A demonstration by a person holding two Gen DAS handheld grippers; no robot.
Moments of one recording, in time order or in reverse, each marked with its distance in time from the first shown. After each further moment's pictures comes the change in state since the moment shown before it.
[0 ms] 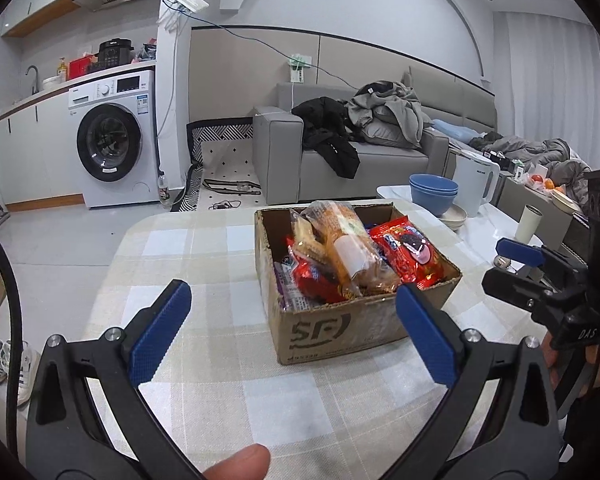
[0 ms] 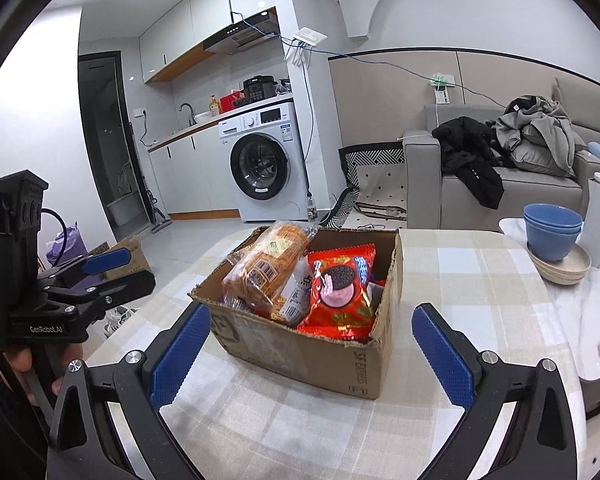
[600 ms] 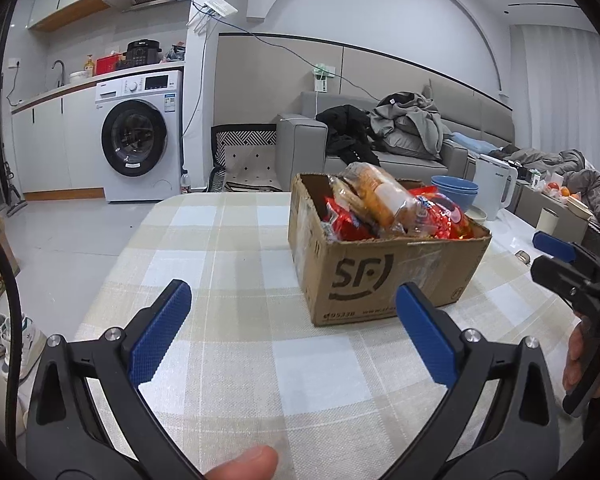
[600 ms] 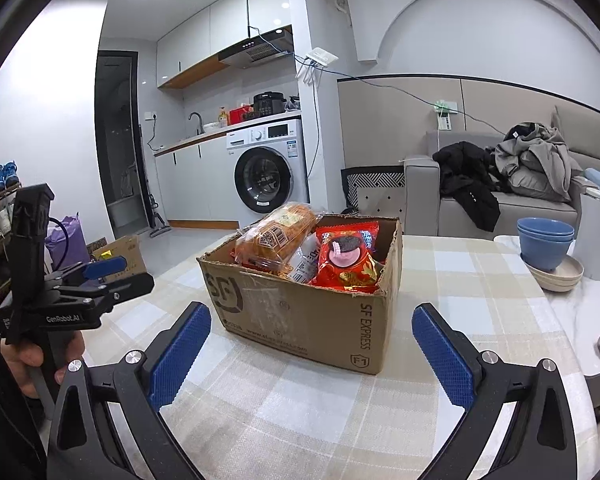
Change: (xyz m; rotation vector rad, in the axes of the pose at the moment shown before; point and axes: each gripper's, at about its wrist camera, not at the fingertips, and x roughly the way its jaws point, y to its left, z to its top) left arm -0.001 0.023 -0.068 -0.044 -0.044 0.067; right arm -0.016 0.010 -0.051 -0.070 -0.096 -0.015
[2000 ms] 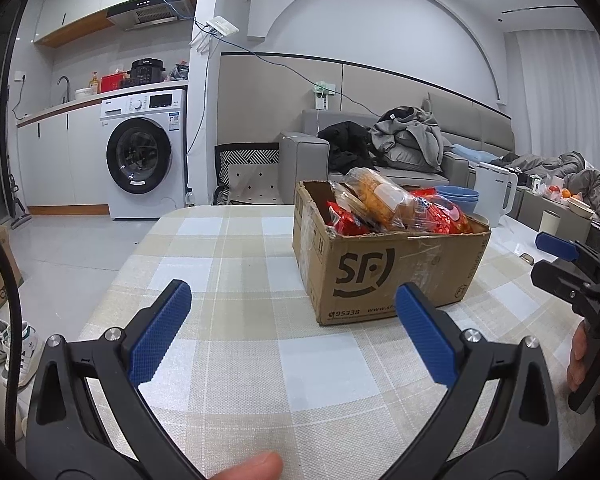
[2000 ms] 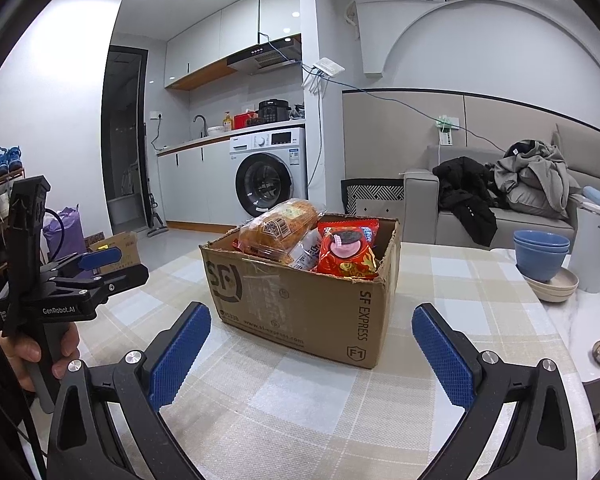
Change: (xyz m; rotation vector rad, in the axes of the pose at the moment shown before) left arm 0.003 -0.008 -0.024 0.025 -0.080 0.018; right arm -0.005 0.006 -0.021 -0.050 -0.044 -0.014
